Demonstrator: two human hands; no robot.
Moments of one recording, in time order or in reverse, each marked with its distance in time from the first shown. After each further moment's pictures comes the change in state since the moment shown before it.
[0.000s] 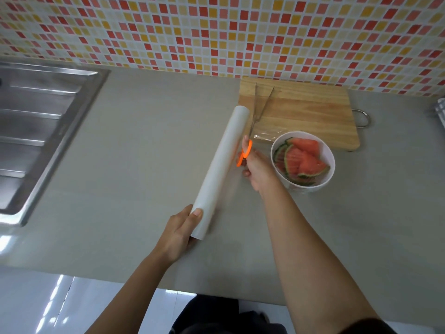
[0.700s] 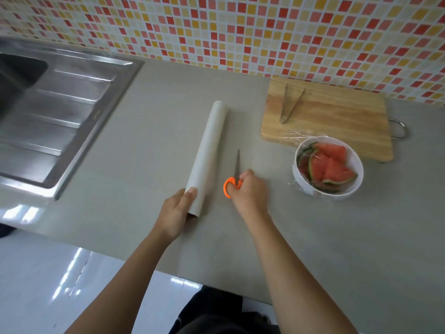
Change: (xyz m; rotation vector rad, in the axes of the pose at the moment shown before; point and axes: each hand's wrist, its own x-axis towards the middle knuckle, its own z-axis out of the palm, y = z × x) left_hand 0.005 0.005 -0.036 0.092 0.310 -0.043; right_hand -0.061 0.040 0.047 -0.808 0.072 -0.262
